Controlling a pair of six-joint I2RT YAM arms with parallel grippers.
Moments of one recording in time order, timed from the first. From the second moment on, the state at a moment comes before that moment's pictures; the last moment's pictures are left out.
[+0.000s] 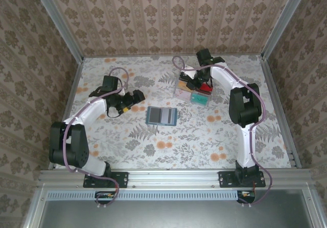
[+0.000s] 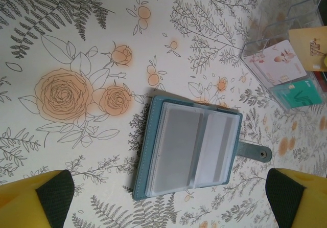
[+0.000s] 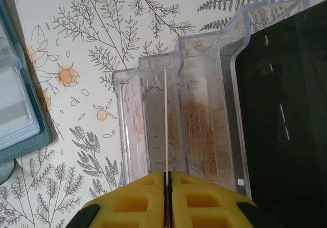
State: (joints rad) left arm -0.22 1.49 0.98 -0.50 0.49 -0.55; right arm 0.24 2.18 1.86 -0.88 -0.39 -0.73
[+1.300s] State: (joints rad) left arm -0.21 1.47 0.93 -0.48 0.49 -0.54; right arm 0.39 1.65 1.36 -0.43 -0.29 -0.05
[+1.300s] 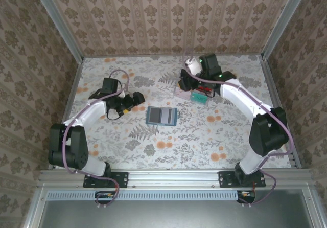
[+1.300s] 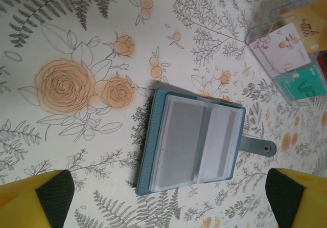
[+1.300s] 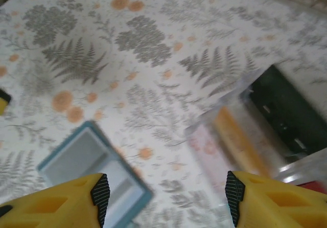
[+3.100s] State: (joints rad) left arm -0.37 1.66 0.95 -0.40 0.55 -0.52; right arm 0.71 1.88 1.17 -0.37 -0.06 0.92
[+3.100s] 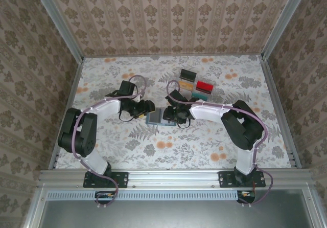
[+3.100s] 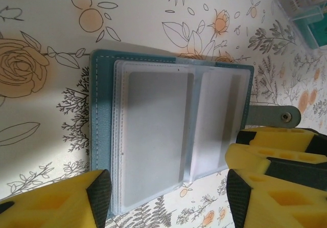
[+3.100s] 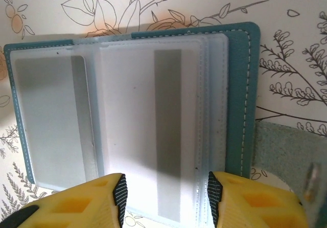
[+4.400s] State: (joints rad) left arm -0.37 1.72 0.95 -0.38 0.55 -0.53; right arm 0.70 1.85 1.13 -0.31 -0.06 0.89
